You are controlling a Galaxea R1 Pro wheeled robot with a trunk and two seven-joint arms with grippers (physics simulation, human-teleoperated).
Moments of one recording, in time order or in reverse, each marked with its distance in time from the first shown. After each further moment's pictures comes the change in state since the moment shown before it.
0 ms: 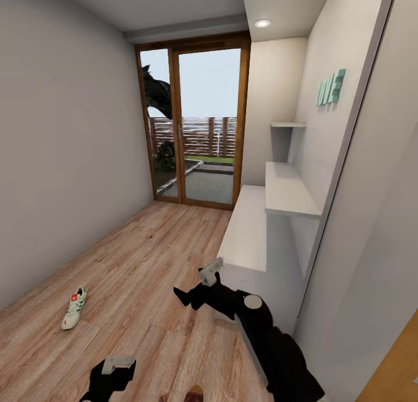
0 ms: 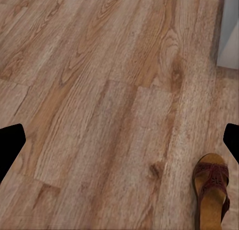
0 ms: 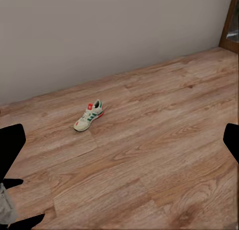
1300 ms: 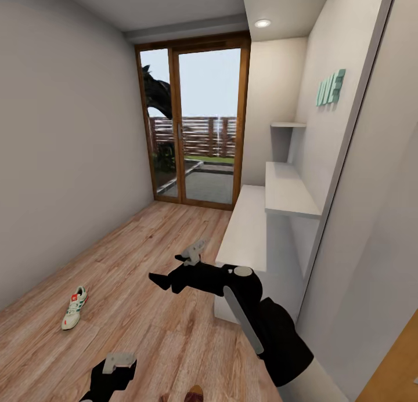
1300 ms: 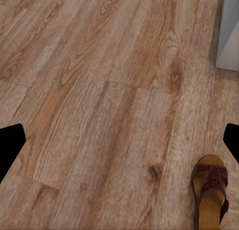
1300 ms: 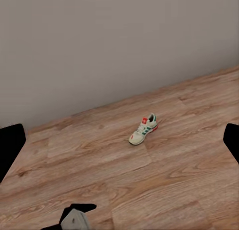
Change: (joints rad) left arm 0.000 -0.004 -0.001 -0.002 0.001 -0.002 0.003; right arm -0.158 0.000 0.127 -0.069 -0.287 0.232 0.009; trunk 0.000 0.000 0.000
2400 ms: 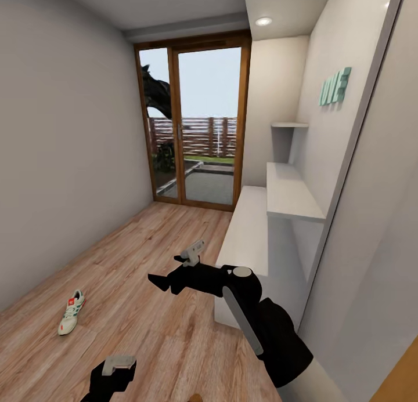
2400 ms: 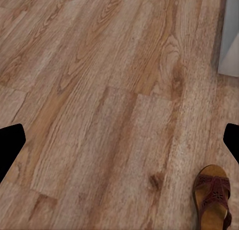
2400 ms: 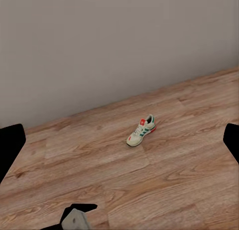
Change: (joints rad) left arm 0.006 -0.001 0.005 0.001 0.002 -0.008 0.000; right arm 0.001 0.000 0.006 0.001 -0.003 0.000 0.000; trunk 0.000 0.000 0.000
